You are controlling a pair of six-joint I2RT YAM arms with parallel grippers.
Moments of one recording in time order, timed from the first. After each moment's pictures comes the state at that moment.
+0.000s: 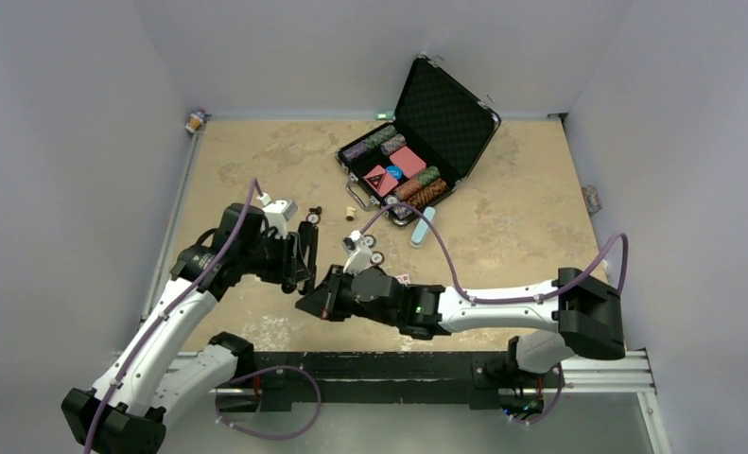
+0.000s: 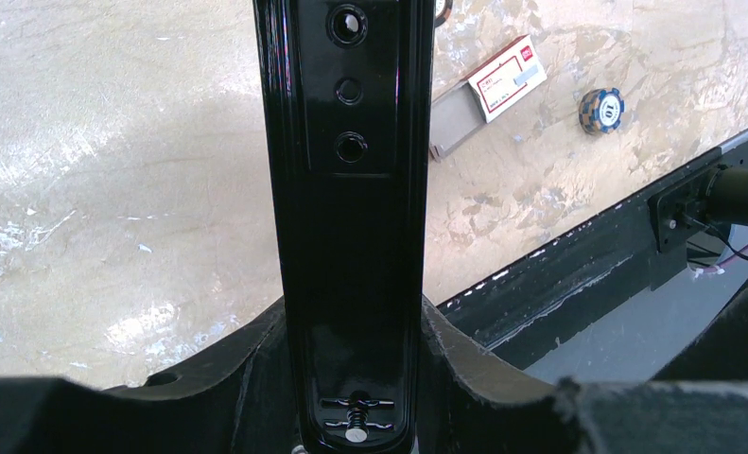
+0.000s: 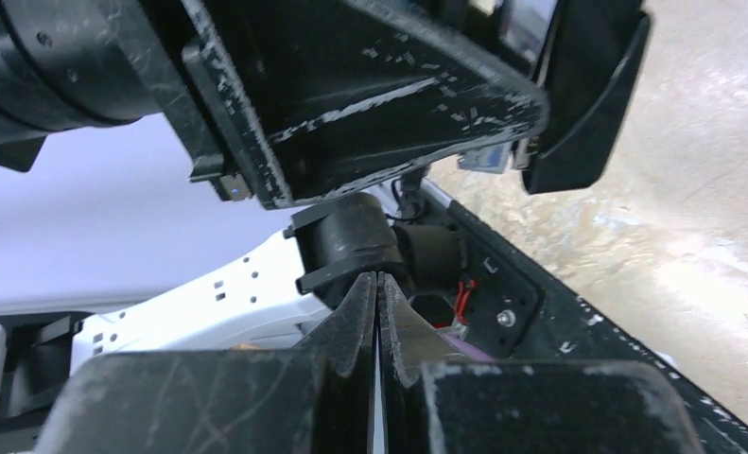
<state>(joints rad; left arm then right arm) -0.38 0.86 0.85 -0.87 0.30 -0.30 1.34 1.48 0.89 0.26 0.21 1.22</state>
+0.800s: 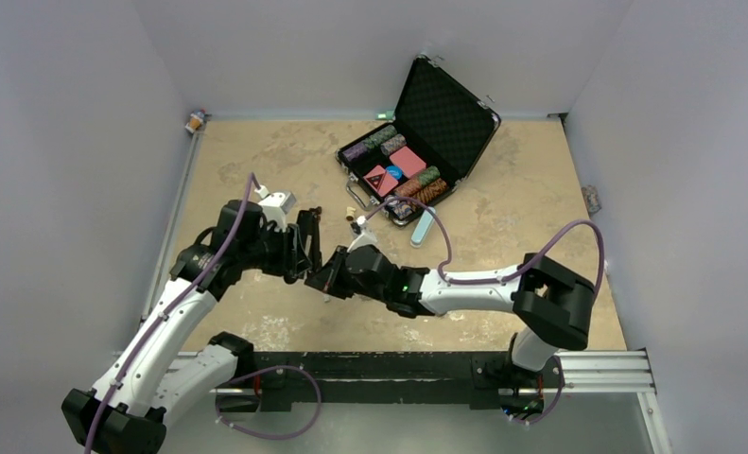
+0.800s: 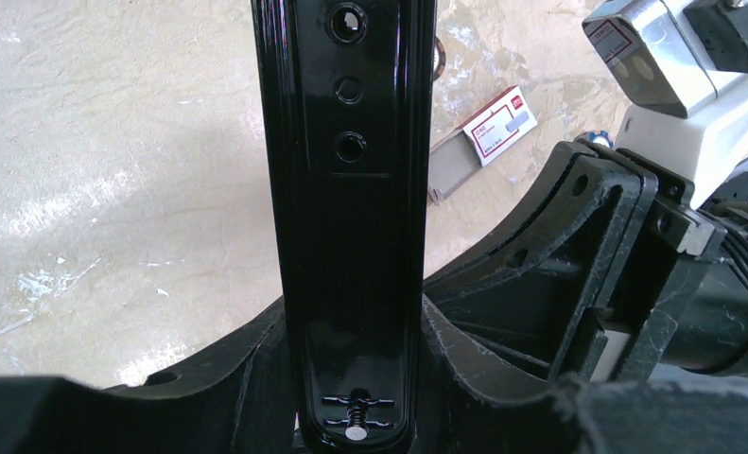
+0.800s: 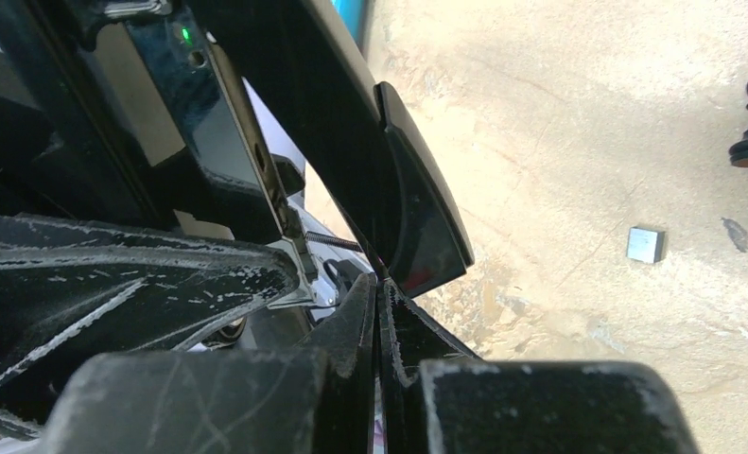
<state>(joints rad) -0.38 0.86 0.85 -0.80 0.29 -0.30 1.19 1.64 0.91 0.32 0.17 1.28</state>
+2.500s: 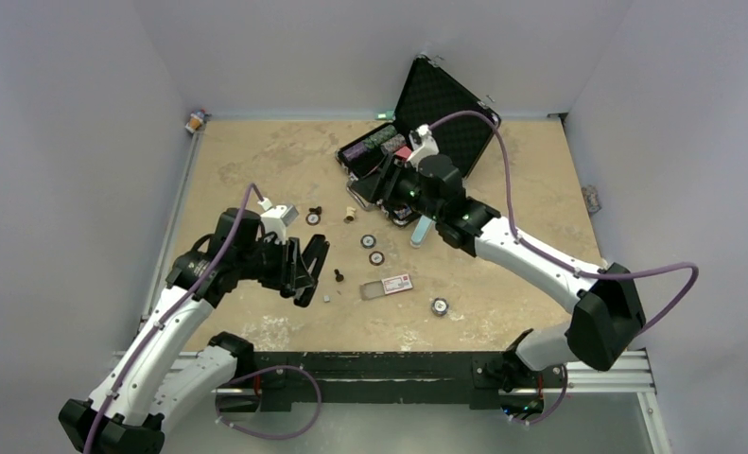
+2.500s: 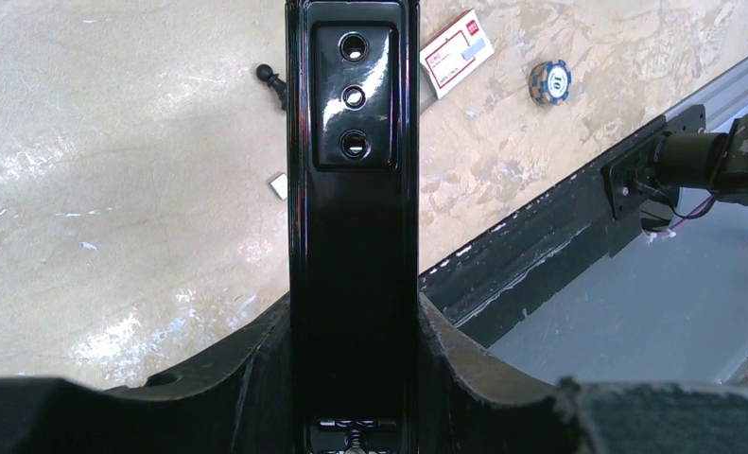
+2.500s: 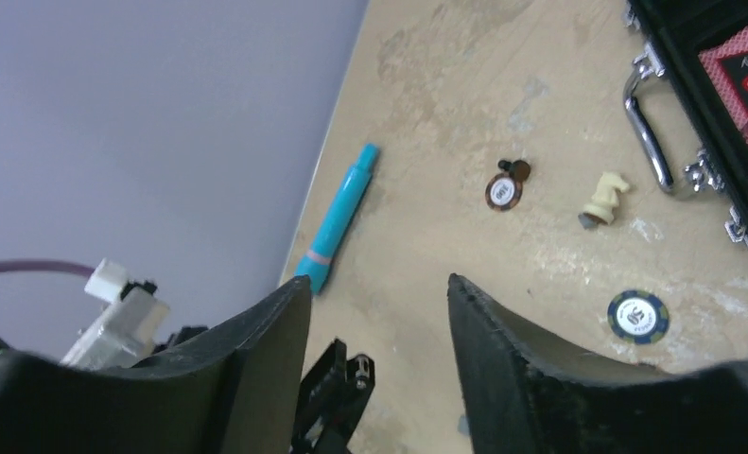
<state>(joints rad) -0.38 0.81 0.84 -0.89 0.40 -0.31 0.72 1.44 1.15 0.03 -0.03 0.84</state>
